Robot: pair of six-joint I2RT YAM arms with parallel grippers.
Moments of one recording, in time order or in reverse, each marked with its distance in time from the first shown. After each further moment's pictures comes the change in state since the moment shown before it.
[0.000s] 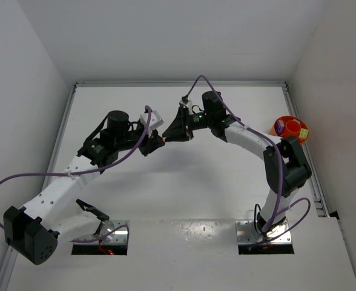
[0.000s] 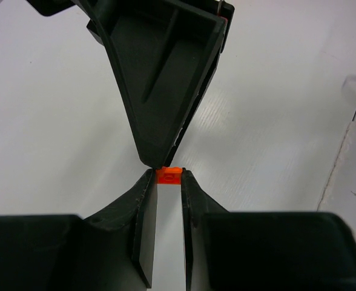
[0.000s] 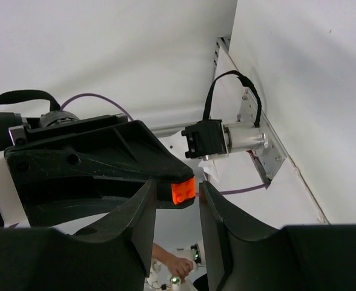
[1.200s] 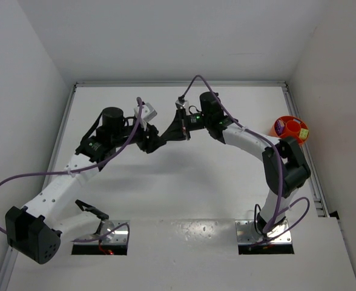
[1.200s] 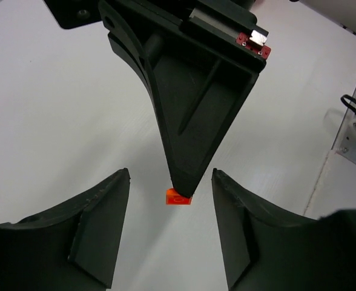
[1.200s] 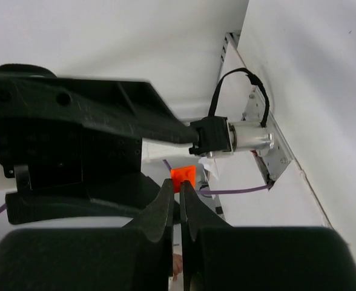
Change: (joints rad) left arm 0.074 0.013 0.000 0.062 0.055 -0.121; right arm 0.024 0.000 -0.006 0.071 -0.005 0.021
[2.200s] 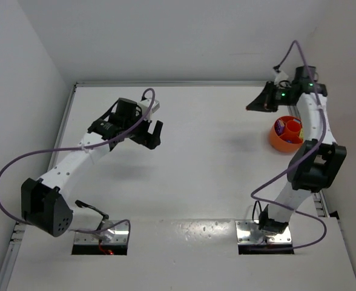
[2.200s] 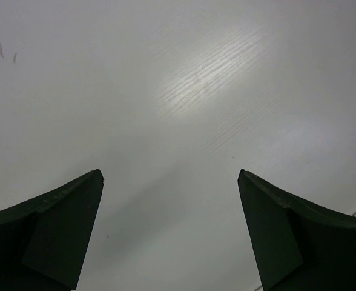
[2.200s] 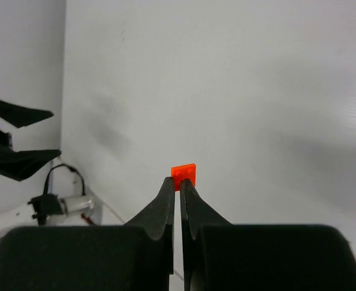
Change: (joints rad) left arm 0.008 0.225 0.195 -0.334 -0.349 -0.039; right arm -0.747 -0.006 0.434 -1.105 0.172 -1.127
